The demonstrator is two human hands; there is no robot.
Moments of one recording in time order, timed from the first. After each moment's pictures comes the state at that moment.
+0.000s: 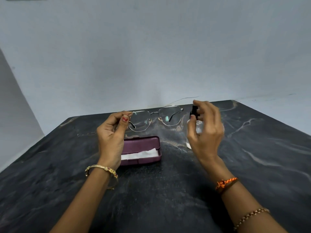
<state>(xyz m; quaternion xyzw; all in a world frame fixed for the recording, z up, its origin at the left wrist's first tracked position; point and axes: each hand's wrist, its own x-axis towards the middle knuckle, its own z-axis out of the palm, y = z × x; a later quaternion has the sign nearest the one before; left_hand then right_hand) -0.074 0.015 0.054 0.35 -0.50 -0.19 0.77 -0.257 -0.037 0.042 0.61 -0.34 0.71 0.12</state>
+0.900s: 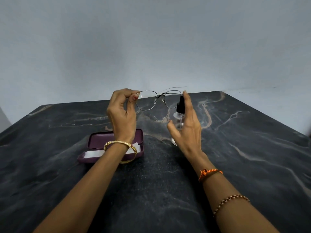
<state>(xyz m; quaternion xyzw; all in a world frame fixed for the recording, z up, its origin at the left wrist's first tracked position) -0.126 -0.049 0.055 0.41 -0.53 0.02 0.74 -0.269 -0.072 0.010 0.70 -0.42 0.57 -0.03</state>
